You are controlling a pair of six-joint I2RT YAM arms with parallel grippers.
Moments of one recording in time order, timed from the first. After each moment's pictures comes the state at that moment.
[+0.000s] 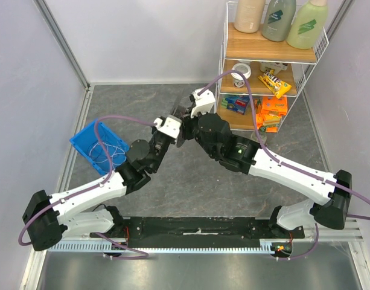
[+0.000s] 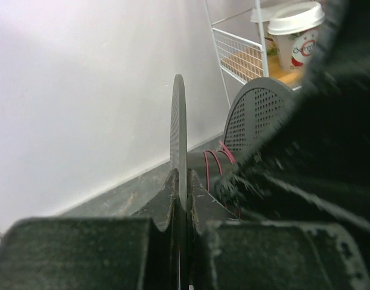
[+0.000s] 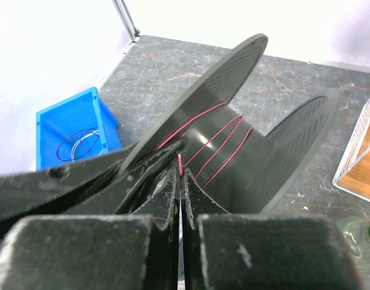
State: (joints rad) left arm -0.92 1.09 0.76 0.59 -0.51 0.40; right arm 1.05 1.39 1.34 -0.11 0.53 0.30
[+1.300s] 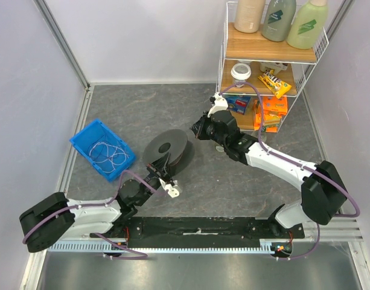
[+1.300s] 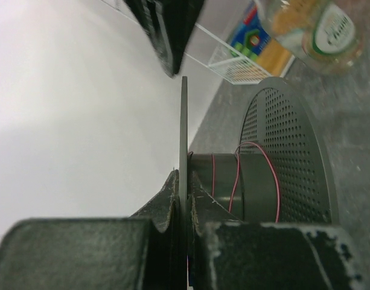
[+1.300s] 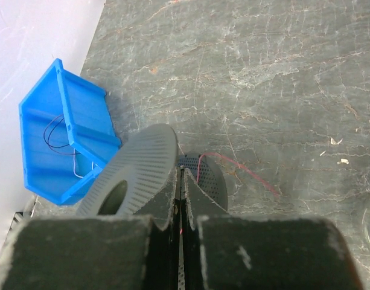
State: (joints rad) left arm -0.98 1.03 0.07 1.14 -0.23 1.07; right arm 0.72 1.46 1.02 0.10 0.11 0.64
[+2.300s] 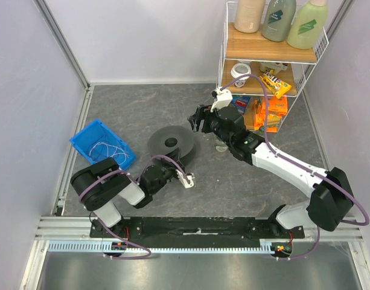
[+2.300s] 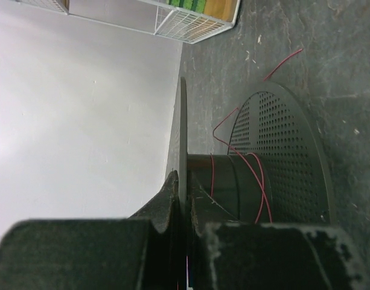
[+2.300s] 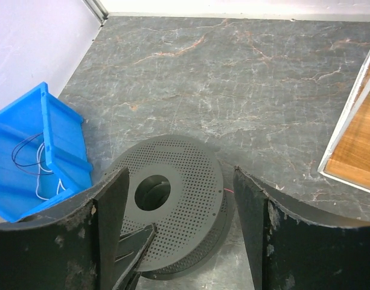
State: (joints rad) left arm -0.87 1.64 0.21 1.34 -0.16 1.27; right arm 0.72 1.40 1.06 0.12 0.19 0.41
